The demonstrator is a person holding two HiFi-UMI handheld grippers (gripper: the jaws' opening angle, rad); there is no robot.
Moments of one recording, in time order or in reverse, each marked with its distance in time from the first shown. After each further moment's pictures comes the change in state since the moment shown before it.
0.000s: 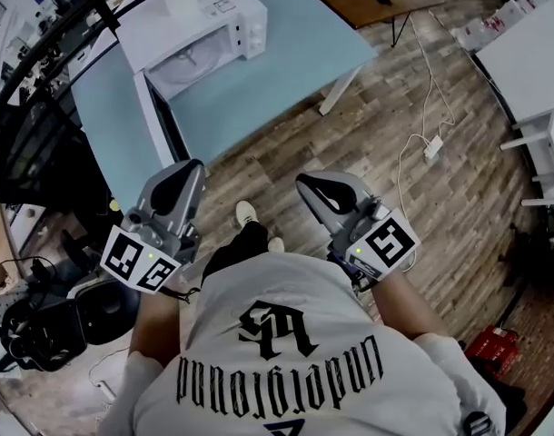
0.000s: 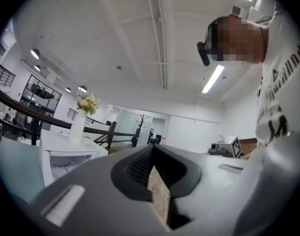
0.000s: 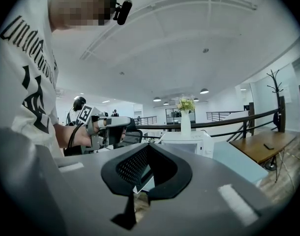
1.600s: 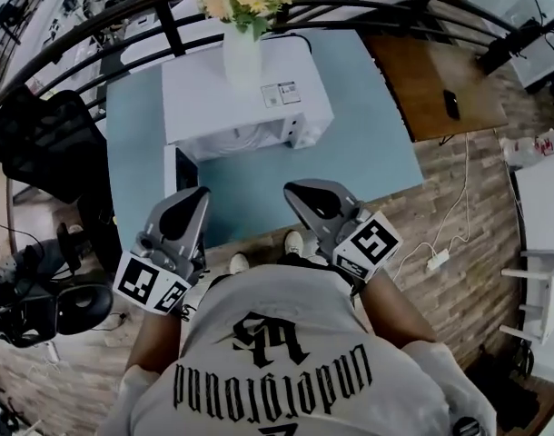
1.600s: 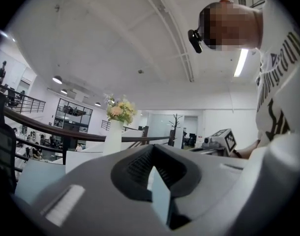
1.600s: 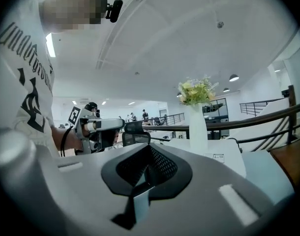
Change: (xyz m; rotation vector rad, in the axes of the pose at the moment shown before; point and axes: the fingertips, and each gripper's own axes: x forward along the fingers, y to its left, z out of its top) left arm 0.122 0.203 0.027 0.088 -0.018 0.378; right arm 0.248 -0.197 0.028 0.014 0.026 0.370
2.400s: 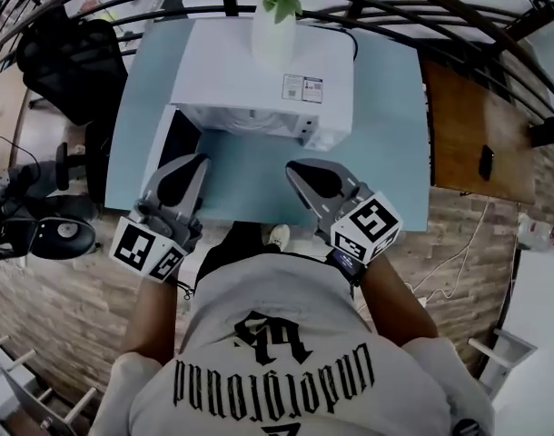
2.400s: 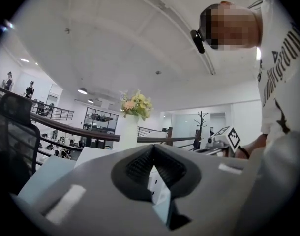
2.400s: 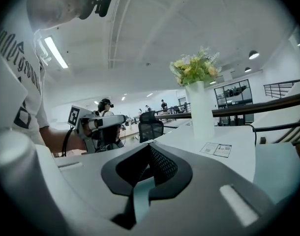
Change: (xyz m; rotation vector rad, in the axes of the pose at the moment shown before) left arm 0.046 0.008 -0.031 0.007 -0.016 0.342; right arm 0.018 -0.076 -0.033 0.051 0.130 0.299
